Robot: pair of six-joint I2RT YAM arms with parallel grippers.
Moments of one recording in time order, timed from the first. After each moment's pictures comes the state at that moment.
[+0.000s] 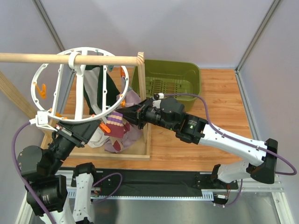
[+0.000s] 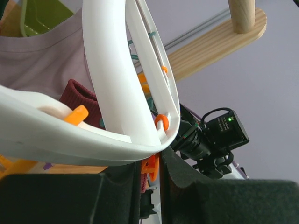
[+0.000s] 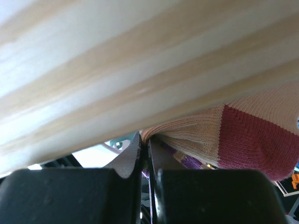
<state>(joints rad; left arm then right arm) 0.23 0.40 1.29 -0.82 0.69 -1.07 1.14 1.33 1.30 -0.05 -0.02 2.01</state>
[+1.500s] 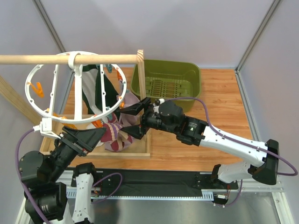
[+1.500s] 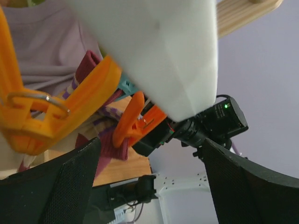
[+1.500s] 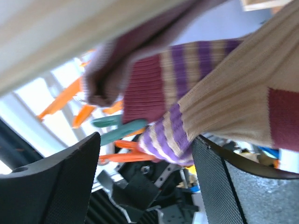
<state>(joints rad) 0.23 0.38 1.33 -0.97 0.72 -1.03 1.14 1.32 1.24 -0.08 -0.06 2.02</state>
